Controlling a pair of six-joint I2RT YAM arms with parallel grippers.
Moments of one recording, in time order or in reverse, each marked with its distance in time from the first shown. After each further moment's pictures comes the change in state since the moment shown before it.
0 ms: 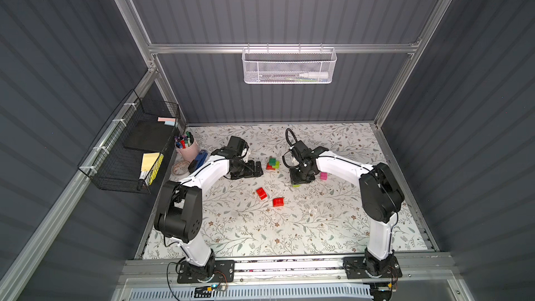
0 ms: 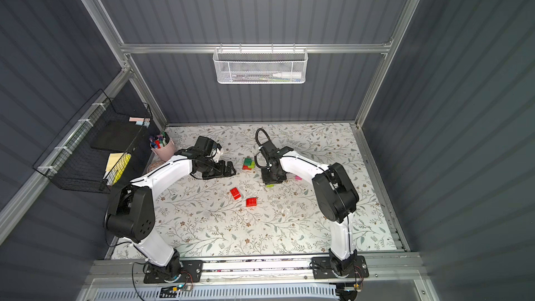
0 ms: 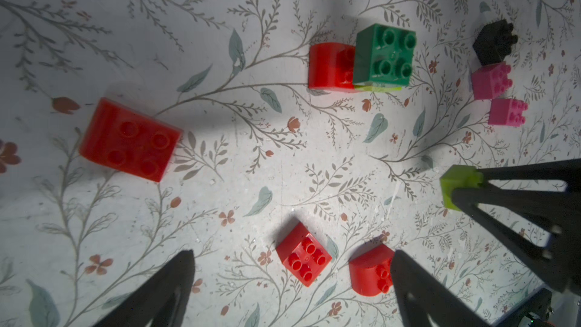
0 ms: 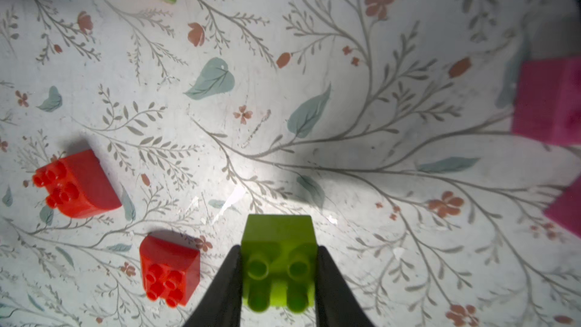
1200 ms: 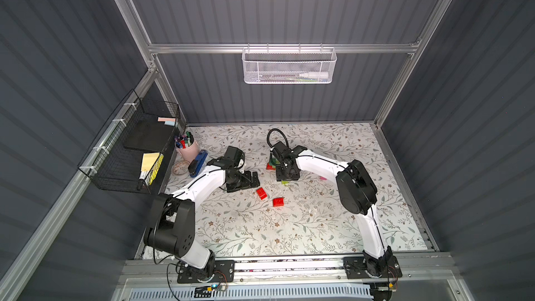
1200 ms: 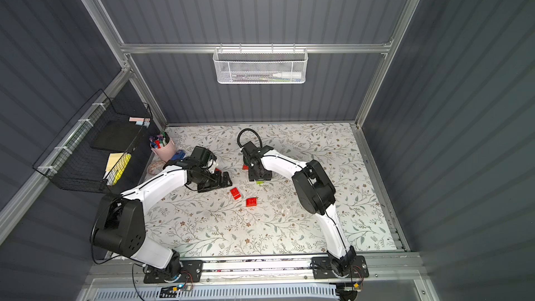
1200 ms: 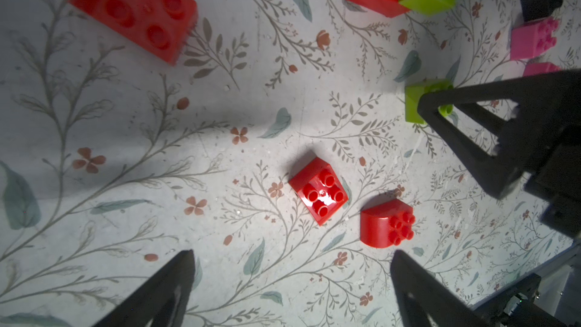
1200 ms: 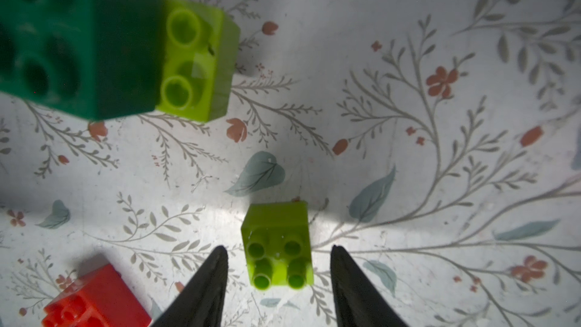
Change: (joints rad) left arm -0.052 -0.127 -0.169 -0.037 -0.014 -0.085; right arm 0.087 0.186 0.246 -0.045 0.154 0.183
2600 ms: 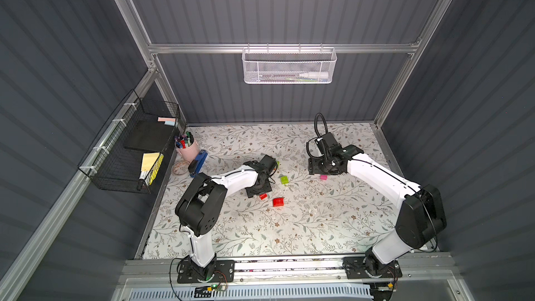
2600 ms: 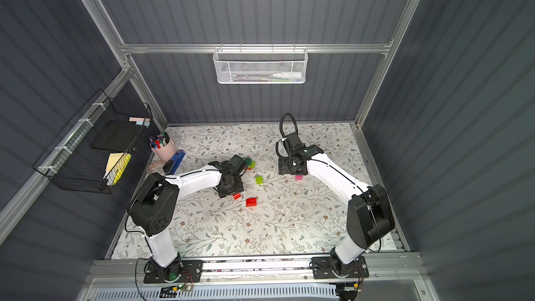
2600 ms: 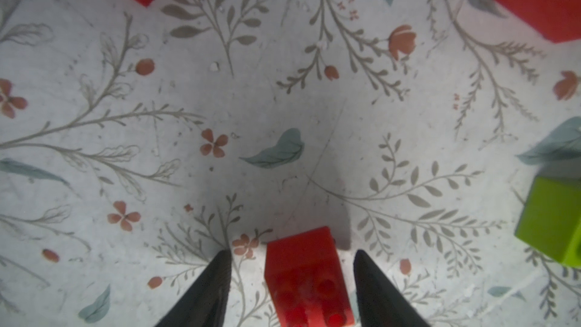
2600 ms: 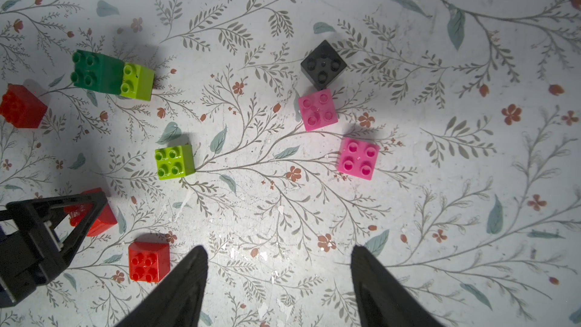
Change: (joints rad) left arm -0.285 0.291 0.138 0.006 -0.436 -0.547; right arm -0.235 -0.568 -0.432 0.064 -0.008 -0.196
